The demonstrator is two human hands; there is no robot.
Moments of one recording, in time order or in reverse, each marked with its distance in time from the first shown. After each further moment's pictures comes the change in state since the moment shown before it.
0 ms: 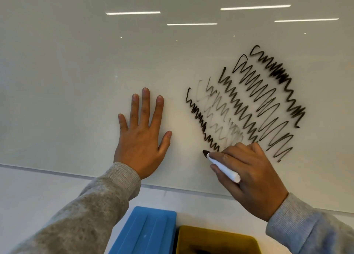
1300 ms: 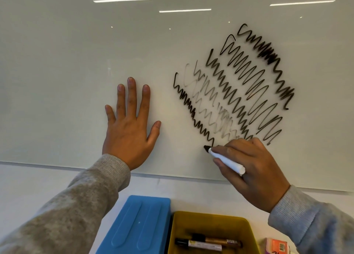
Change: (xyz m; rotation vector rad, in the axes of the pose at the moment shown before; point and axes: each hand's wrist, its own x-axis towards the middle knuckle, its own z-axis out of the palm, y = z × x) left_hand -0.004 0.000 0.006 0.002 0.001 0.008; right_hand -0.030 0.012 -0.003 0.090 -0.014 0.074
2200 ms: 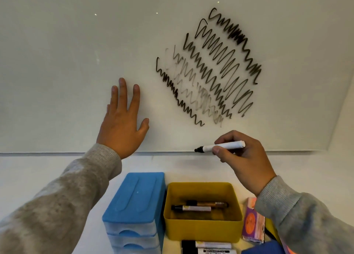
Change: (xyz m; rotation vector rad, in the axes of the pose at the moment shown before) left_hand -0.029 0.010 -0.021 -0.108 -0.187 0.014; right_hand -0.045 -0.034 -0.031 0.781 0.054 0.791
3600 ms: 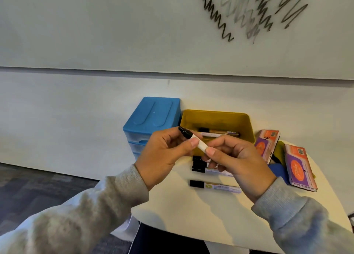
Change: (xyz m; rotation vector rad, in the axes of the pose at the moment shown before) left_hand -0.208 0.081 0.011 -1.307 -0.432 -0.470; right_hand -0.140 0.016 0.052 0.347 -0.352 0.505
